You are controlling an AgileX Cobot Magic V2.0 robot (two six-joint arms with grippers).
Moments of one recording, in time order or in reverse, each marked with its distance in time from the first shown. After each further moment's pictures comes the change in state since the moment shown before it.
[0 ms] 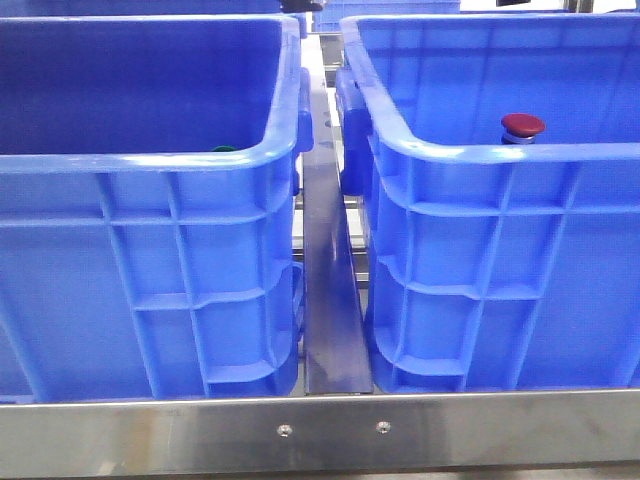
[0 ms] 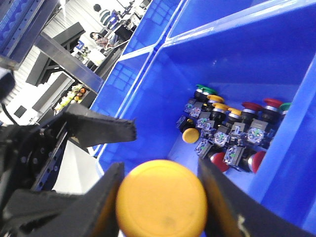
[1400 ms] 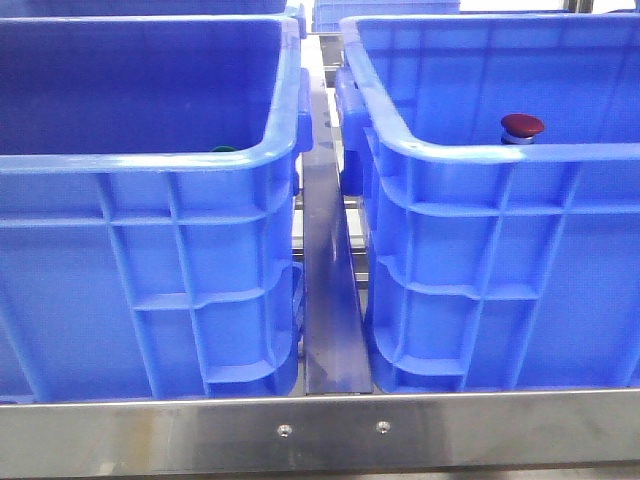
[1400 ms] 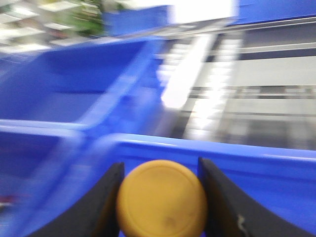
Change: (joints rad) left arm 0.607 -0.473 0.257 -0.037 0.015 -0.028; right arm -0.245 -0.187 0.000 0.020 -0.575 -0.462
